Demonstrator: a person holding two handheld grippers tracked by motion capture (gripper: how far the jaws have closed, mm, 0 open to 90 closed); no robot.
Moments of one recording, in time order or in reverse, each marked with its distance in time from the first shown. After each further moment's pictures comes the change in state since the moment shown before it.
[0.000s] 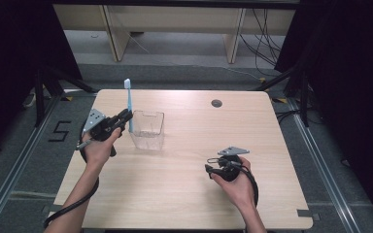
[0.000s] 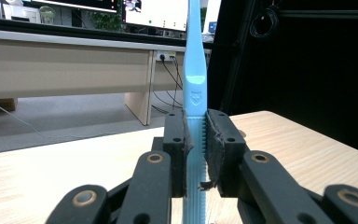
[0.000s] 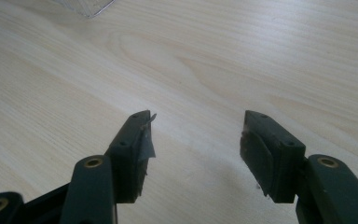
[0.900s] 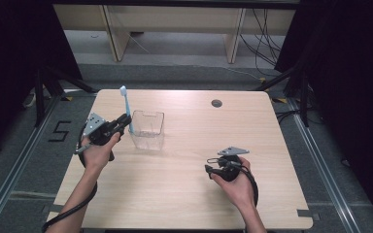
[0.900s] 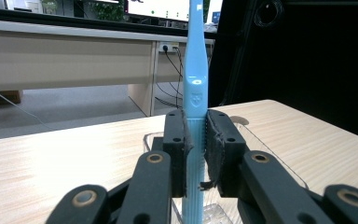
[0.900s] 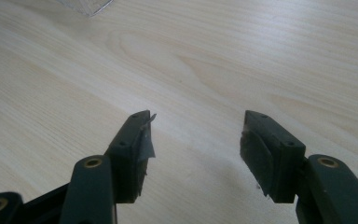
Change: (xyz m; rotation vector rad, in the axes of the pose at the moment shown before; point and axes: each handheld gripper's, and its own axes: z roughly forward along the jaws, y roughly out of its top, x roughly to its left) left arm -0.001 -0.010 -0.009 0.034 0.014 0.014; right arm 0.000 0.000 0.001 0.000 -0.004 -0.009
